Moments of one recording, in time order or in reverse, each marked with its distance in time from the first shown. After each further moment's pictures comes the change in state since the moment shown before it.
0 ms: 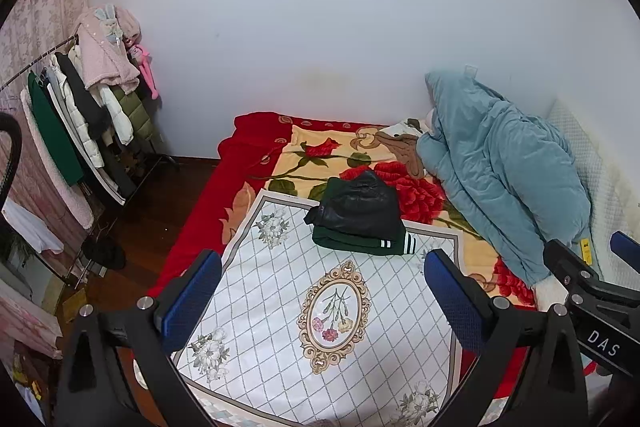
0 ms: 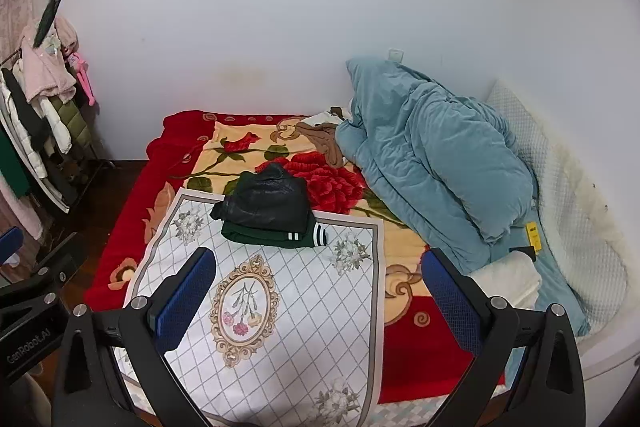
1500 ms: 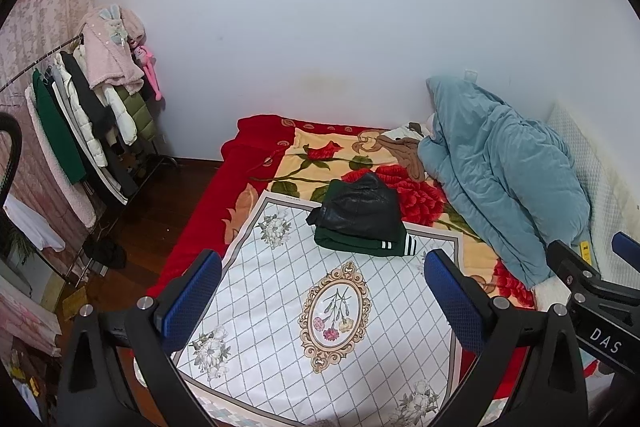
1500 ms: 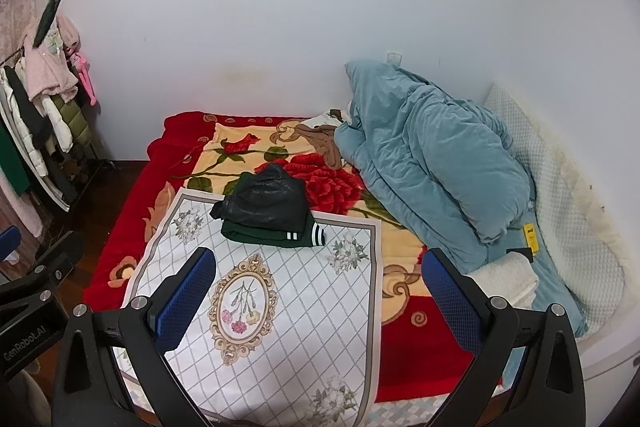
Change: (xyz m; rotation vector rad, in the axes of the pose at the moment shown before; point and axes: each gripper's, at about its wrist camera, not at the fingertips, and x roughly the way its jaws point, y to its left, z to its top) left arm -0.010 -0.001 -0.005 -0.007 -0.018 0.008; right arm -0.014 0.000 -0.015 0.003 -0.006 -0.005
